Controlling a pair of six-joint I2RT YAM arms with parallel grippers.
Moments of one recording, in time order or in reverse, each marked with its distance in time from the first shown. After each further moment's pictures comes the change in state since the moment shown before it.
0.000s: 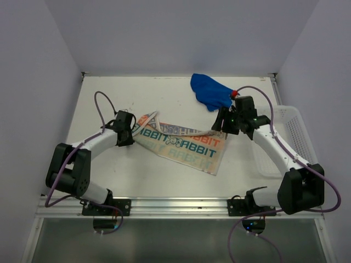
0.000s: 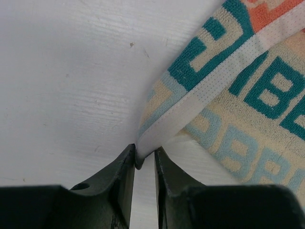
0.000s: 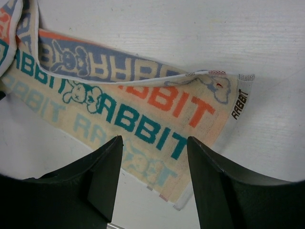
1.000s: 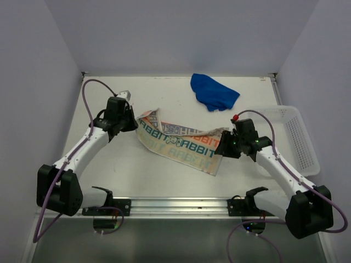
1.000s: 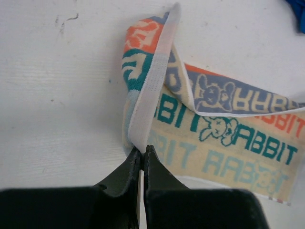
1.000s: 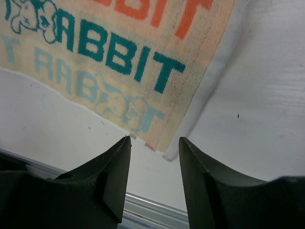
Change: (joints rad) left arm 0.000 -0.177 0.167 -0.045 0.258 0.026; right arm 0.039 -0.218 -0.294 -0.060 -0.029 0.087
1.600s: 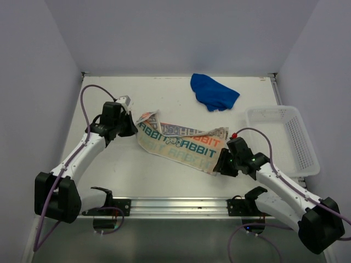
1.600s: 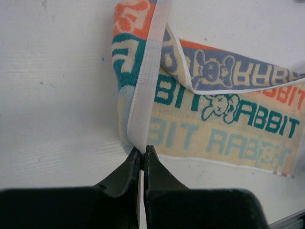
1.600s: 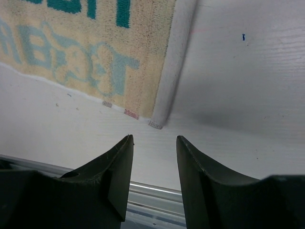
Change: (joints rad) left arm 0.036 -0.078 -0.066 -0.007 0.140 0.060; right arm 0.219 -0.186 -0.214 -0.049 0.135 0.277
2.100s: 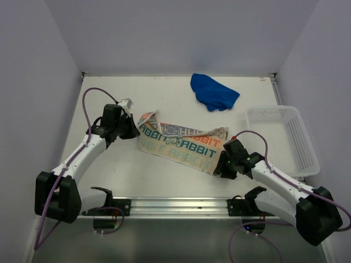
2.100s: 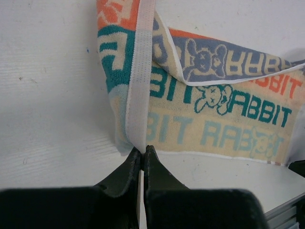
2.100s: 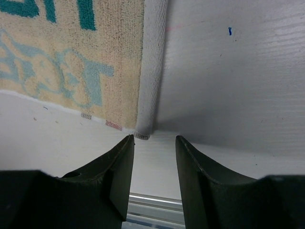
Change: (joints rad) left arm 0.005 0.000 -0.047 0.028 0.068 0.000; right arm 0.016 0.076 -0.043 0.043 0.036 0.072
